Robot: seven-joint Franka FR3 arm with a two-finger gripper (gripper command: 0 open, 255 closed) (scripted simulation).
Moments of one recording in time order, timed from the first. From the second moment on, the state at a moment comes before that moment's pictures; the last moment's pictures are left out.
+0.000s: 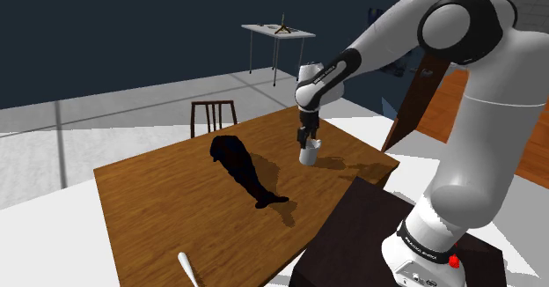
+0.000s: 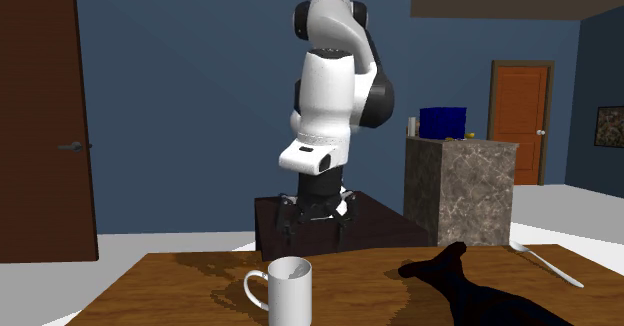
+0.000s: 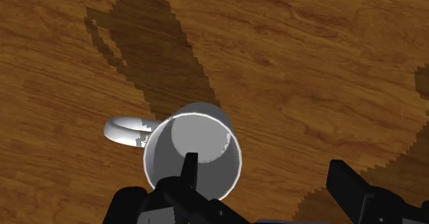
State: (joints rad) arm -0.13 0.21 -0.18 -2.26 -0.05 2.32 -0.33
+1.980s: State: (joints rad) arm -0.15 0.33 -0.18 -2.24 -0.04 2.42 -0.35
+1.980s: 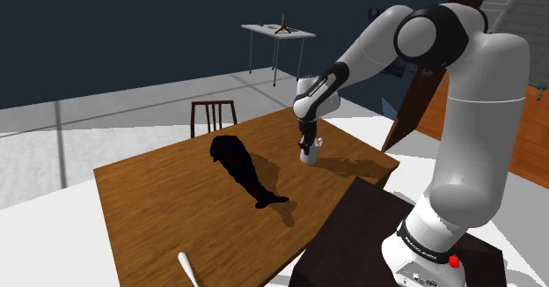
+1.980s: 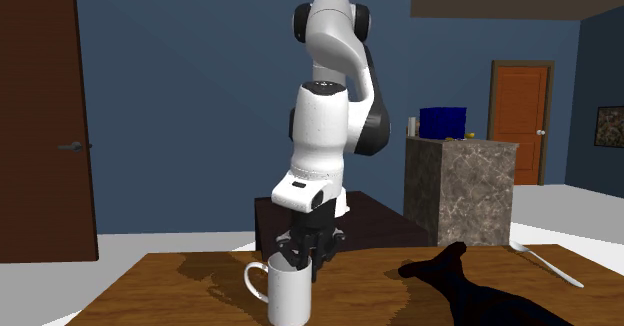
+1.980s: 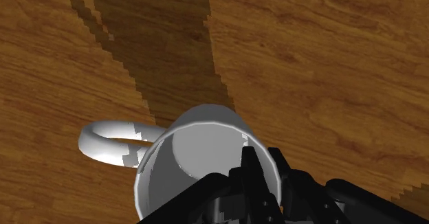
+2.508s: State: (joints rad) arm -0.15 0.25 -0.19 -2.23 -0.06 2.32 -0.35
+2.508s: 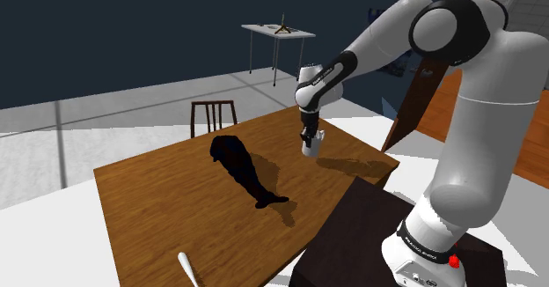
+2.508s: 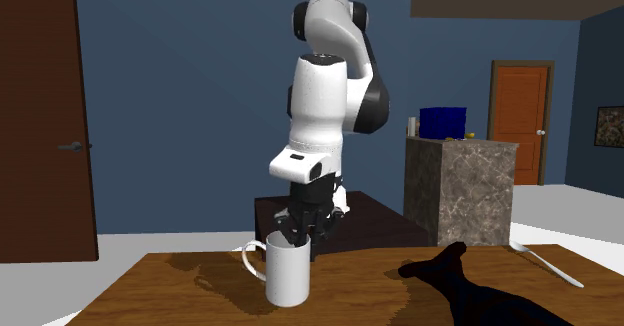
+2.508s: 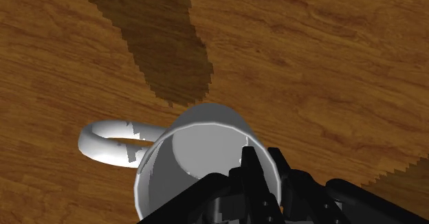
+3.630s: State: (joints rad) arm -0.14 0.09 -0.20 -2.17 -0.08 2.11 -0.34
